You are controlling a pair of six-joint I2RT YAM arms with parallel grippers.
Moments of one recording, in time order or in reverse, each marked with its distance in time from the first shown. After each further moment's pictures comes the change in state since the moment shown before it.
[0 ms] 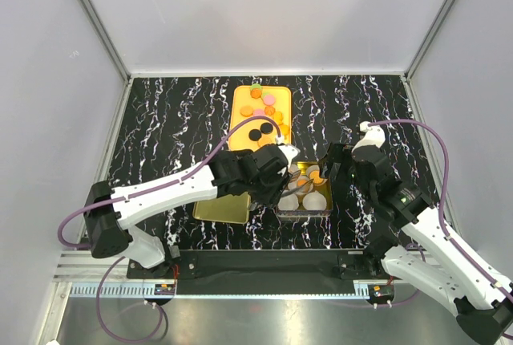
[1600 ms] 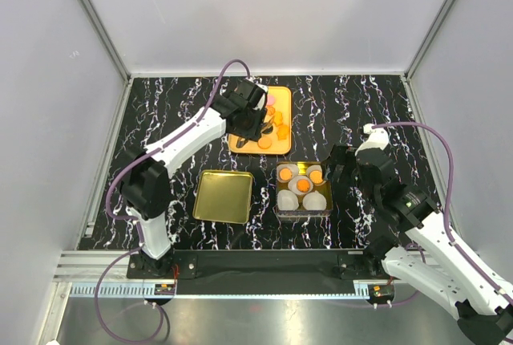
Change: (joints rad) left arm 0.486 0.363 0.318 0.036 -0.064 0.164; right arm 0.000 -0.041 0.000 -0.029 0.000 -0.008
